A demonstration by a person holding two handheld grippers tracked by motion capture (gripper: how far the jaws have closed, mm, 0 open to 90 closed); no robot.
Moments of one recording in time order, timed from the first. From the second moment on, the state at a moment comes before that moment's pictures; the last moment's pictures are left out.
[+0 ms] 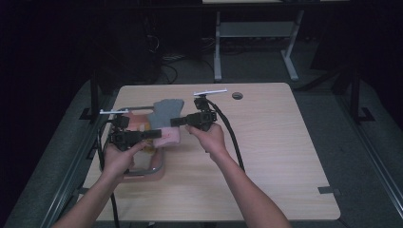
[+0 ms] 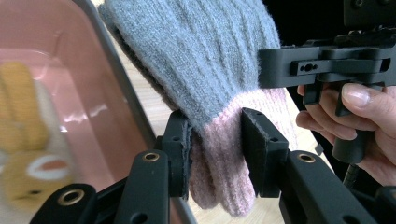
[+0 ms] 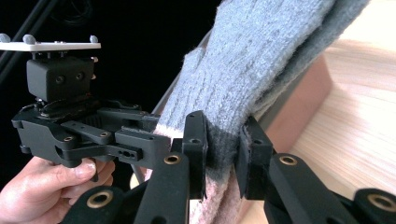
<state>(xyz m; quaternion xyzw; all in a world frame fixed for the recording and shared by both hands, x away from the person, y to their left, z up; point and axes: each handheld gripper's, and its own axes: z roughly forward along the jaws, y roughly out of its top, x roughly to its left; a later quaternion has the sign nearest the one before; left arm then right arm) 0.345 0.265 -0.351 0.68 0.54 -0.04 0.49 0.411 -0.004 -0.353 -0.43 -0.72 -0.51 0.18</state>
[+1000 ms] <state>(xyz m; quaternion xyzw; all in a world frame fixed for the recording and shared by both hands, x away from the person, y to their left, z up) 0.339 0.324 -0.346 0.67 0.57 0.00 0.47 0.422 0.064 -0.355 -0.40 -0.73 -0.51 0.20</state>
